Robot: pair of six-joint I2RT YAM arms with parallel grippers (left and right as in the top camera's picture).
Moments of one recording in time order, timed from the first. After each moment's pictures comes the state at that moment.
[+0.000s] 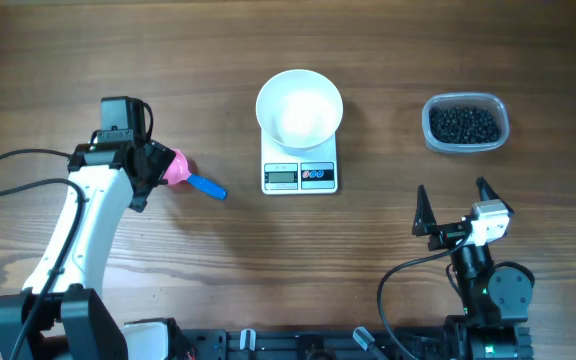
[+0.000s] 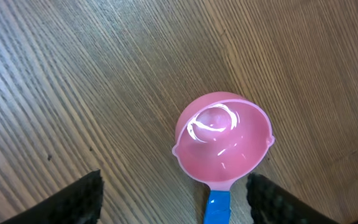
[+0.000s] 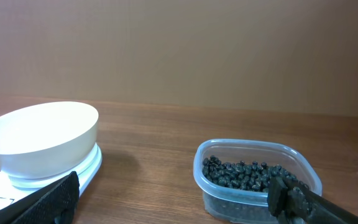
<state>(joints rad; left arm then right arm) 0.06 1.48 1.00 -0.79 -0.15 -0.99 0.01 0.02 0.01 0.00 -0.12 -0.01</state>
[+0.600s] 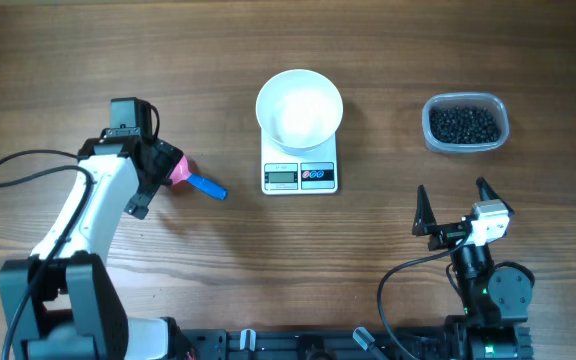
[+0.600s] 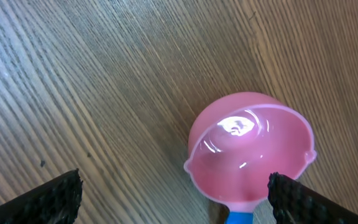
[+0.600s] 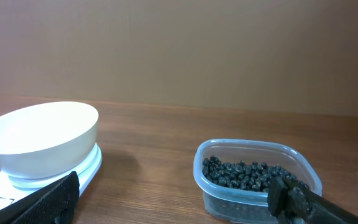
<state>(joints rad) 0.06 1.59 0.99 -0.77 -0.15 -0.99 0.01 0.02 0.01 0.00 -0.12 -0.01</state>
